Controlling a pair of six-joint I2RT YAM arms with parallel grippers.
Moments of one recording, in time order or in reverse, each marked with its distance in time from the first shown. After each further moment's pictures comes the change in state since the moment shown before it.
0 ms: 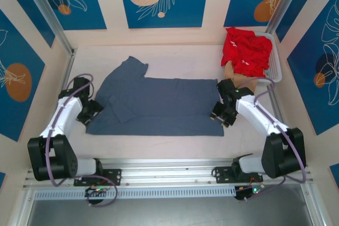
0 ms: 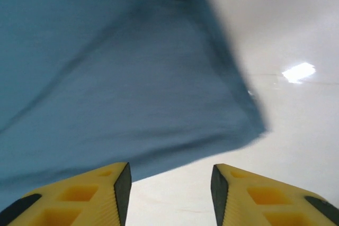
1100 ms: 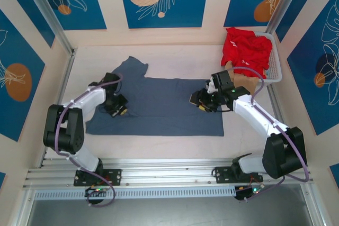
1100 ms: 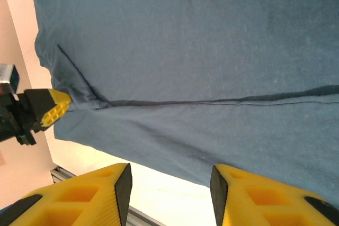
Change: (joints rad) left arm -0.260 0.324 0.113 0.187 0.177 -0.102; right arm 0.052 0.035 0.037 0.357 -0.343 -0.077
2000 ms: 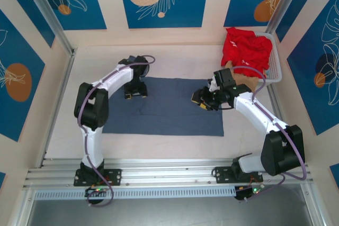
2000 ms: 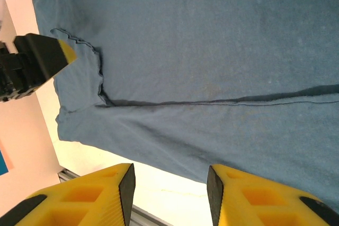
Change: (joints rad) left arm -0.208 0.396 0.597 -0.318 -0.279 0.351; right arm -0.036 0.024 0.027 -0.030 -0.026 0.000
